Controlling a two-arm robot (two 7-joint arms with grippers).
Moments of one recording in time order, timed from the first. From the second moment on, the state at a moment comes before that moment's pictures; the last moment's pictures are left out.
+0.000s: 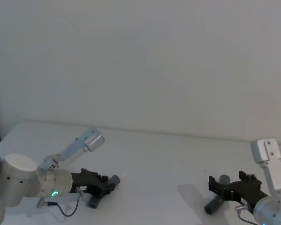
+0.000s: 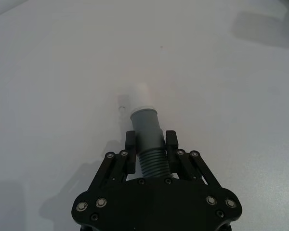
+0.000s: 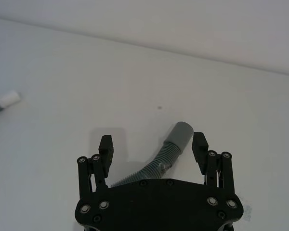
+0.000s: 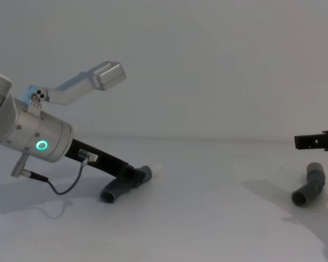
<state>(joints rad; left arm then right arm) -0.82 0.30 0.62 -0.96 -0.24 0.42 -0.67 0.24 0.31 -0.21 -1.67 0.28 0.57 0.05</state>
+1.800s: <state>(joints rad) -0.82 0.30 0.62 -0.96 -0.24 0.42 -0.67 0.36 0.20 -0.21 -1.44 0.20 0.62 -0.04</state>
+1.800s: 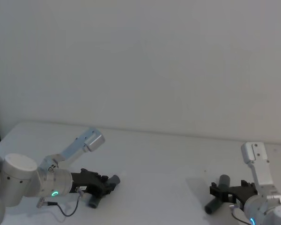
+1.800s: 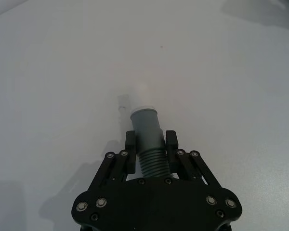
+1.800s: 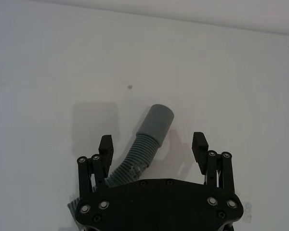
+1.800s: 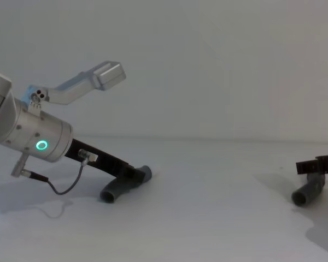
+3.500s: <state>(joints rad) -0.82 0.30 0.62 -0.96 -0.24 0.42 -0.67 0.36 0.14 -0.16 -1.45 0.21 0.73 -0.04</state>
